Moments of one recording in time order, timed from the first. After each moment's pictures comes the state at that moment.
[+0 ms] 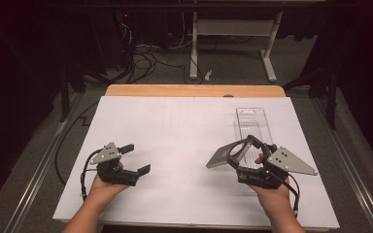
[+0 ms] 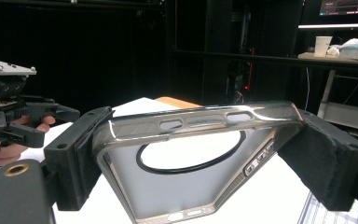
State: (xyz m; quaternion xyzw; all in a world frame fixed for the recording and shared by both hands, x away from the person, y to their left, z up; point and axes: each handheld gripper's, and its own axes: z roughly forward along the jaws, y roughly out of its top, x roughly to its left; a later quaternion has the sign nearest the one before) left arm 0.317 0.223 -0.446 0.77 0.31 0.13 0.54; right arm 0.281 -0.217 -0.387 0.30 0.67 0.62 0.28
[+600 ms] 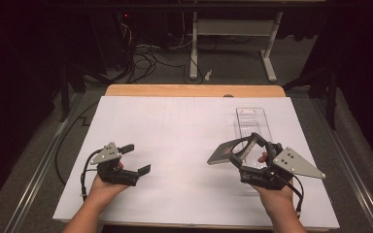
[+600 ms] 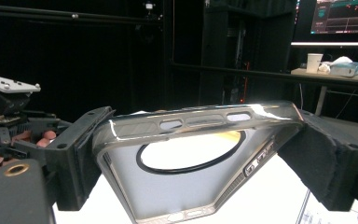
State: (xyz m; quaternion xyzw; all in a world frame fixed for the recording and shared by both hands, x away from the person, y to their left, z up) left arm 0.317 0.223 -0.446 0.77 0.31 0.13 0.54; right arm 0.273 -0.219 -0.373 0.30 0.65 0.63 0.29
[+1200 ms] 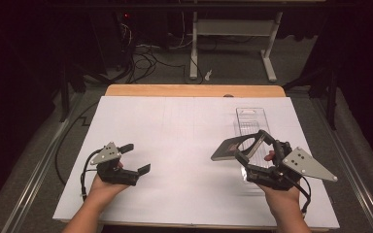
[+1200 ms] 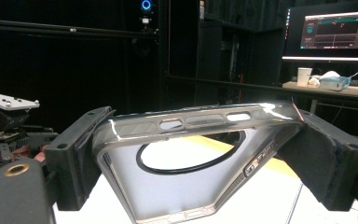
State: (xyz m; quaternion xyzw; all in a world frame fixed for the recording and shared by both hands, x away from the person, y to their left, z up) left arm 0.317 0.223 -0.445 0.77 0.31 0.14 0.54; right arm 0.266 -0.228 -0.360 0.29 0.64 0.64 0.31
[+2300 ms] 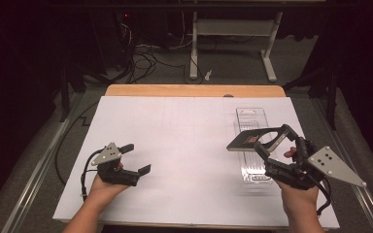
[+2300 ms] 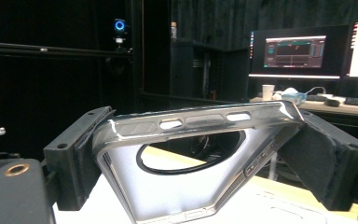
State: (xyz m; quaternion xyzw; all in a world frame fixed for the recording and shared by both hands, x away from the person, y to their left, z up) left arm 0.316 0.221 -0.446 0.78 0.31 0.14 0.53; right arm 0.258 -0.259 -0.342 0.32 0.59 0.65 0.36
